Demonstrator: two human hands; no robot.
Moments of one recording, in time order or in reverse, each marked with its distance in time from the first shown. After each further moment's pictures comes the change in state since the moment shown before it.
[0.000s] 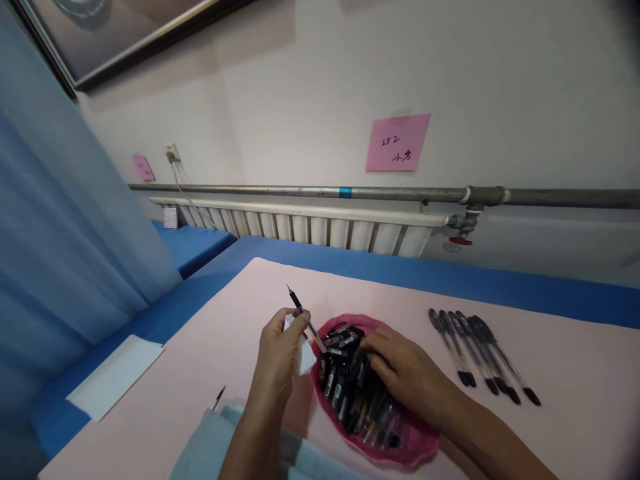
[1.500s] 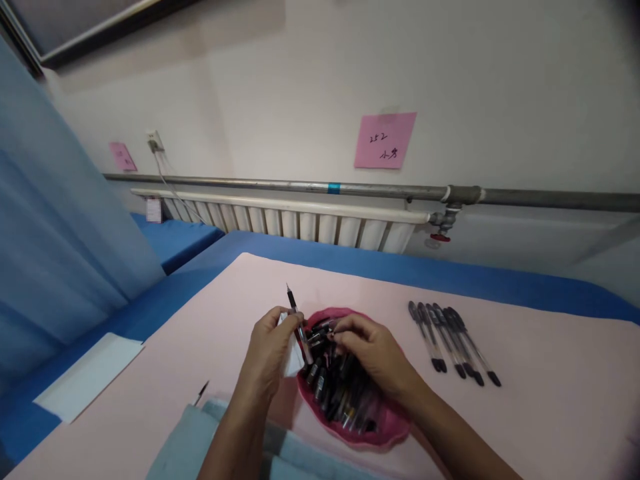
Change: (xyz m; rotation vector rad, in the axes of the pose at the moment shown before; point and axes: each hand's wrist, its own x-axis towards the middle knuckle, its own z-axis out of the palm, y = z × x) left_hand -0.010 0.004 0.012 -0.011 -0.086 -0.119; right_hand 0.013 -0.021 0.013 0.823 0.165 0.362
